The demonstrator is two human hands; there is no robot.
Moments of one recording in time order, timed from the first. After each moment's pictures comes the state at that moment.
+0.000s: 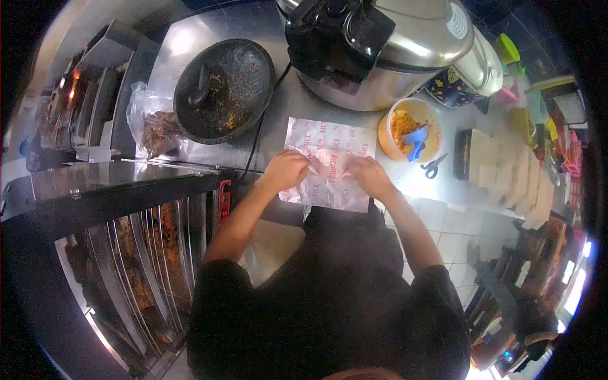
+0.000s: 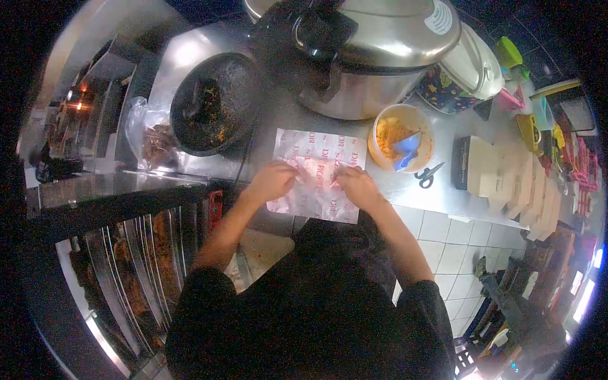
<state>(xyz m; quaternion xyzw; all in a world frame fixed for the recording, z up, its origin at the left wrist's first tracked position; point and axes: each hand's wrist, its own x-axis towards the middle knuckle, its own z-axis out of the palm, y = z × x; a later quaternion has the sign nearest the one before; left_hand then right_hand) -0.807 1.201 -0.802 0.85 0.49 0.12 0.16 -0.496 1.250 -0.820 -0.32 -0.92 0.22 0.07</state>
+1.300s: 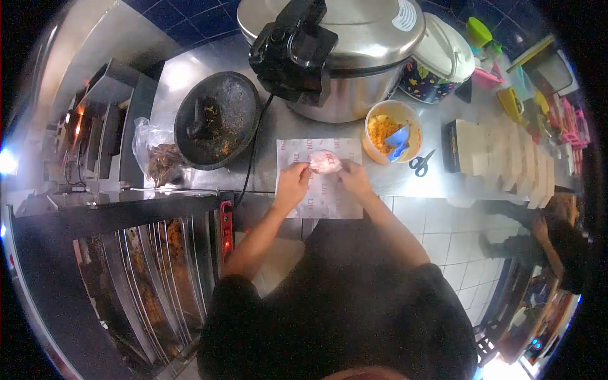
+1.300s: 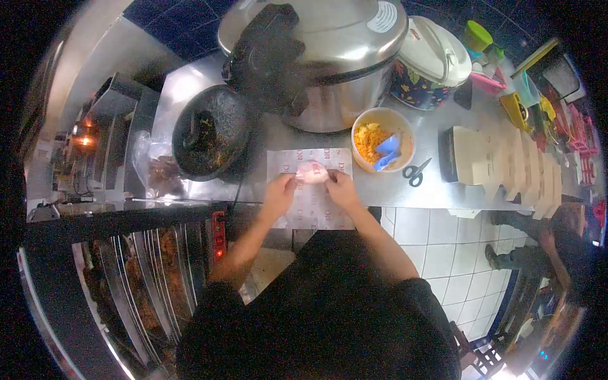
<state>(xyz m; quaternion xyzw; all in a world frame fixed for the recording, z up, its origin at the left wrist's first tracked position) -0.741 1.196 -0.771 0.66 0.61 0.35 0.25 -0.529 1.242 -0.794 -0.56 -0.66 0.47 0.17</state>
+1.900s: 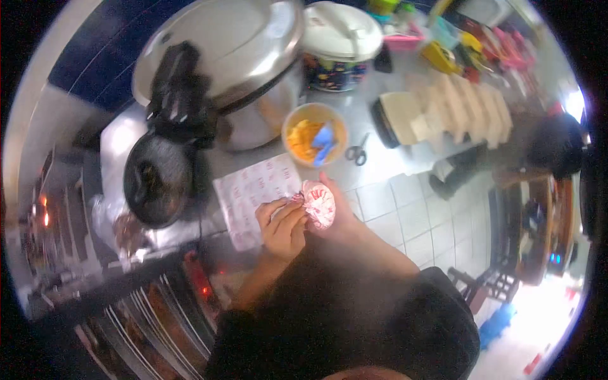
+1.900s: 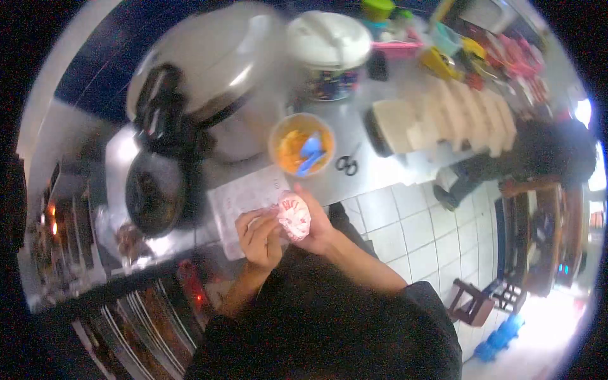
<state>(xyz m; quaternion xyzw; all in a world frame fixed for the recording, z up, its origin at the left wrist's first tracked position) -0.621 1.160 -0.649 0.75 0.42 0.51 0.11 -0.466 1.182 -0.664 -0.18 0.05 0.88 0.44</state>
